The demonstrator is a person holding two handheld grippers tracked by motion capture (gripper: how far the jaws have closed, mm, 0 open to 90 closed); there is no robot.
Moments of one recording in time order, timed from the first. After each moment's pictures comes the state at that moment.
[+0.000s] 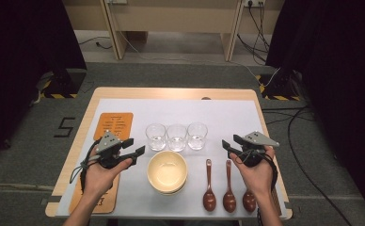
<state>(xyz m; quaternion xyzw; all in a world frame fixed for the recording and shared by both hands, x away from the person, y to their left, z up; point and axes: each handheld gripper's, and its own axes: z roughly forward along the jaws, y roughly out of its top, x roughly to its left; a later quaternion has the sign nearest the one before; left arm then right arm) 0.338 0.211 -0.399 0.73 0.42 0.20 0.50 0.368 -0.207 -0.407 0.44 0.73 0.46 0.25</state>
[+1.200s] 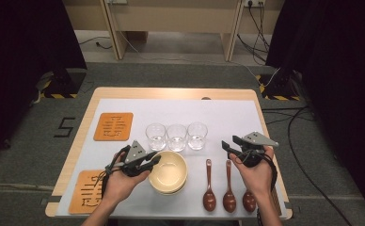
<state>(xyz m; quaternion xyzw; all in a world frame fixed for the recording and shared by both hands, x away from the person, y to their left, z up) 0.334 0.161 -0.421 0.80 0.35 0.19 0.44 0.368 -0.206 -0.409 0.44 0.74 0.45 0.24</state>
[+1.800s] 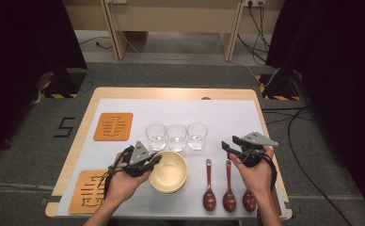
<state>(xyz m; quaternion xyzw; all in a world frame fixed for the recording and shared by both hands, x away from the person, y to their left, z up) 0.332 0.154 -0.420 0.81 0.33 0.21 0.43 0.369 -0.206 -0.411 0.45 0.74 0.45 0.23</state>
